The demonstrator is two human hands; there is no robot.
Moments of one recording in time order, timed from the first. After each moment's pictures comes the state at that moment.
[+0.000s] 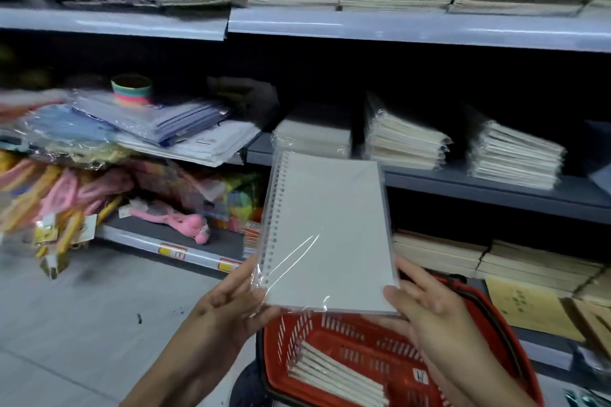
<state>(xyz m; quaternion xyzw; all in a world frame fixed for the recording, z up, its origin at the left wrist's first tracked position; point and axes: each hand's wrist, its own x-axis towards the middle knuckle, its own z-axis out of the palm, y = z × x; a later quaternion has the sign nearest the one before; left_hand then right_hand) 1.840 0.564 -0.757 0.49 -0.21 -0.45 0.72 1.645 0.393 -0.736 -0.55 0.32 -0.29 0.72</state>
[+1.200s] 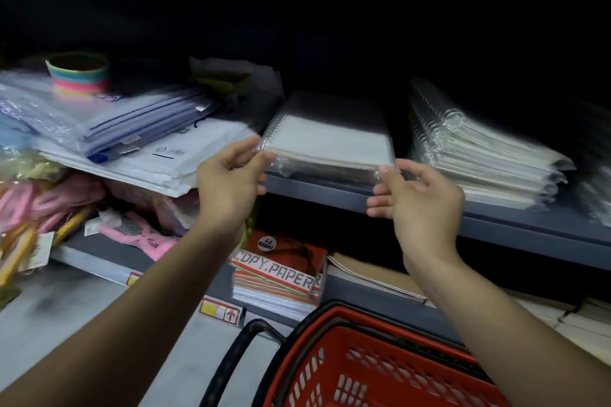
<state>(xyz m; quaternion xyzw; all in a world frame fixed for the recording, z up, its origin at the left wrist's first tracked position) 2.037 0.336 -0.721 0.64 -0.18 -0.10 0.74 1.878 0.212 -0.731 -0.53 0.34 -0.50 0.59</state>
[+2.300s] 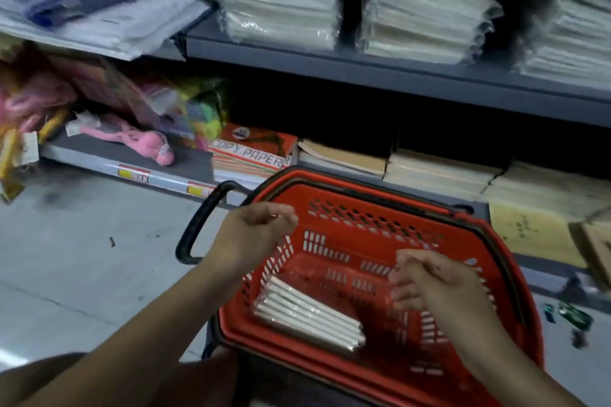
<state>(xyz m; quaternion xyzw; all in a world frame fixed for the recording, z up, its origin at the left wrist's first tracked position) 1.850 0.430 -0.844 0.74 -0.17 -0.35 0.55 1.628 0.312 -0.832 -0.59 0.51 -0.18 0.60</state>
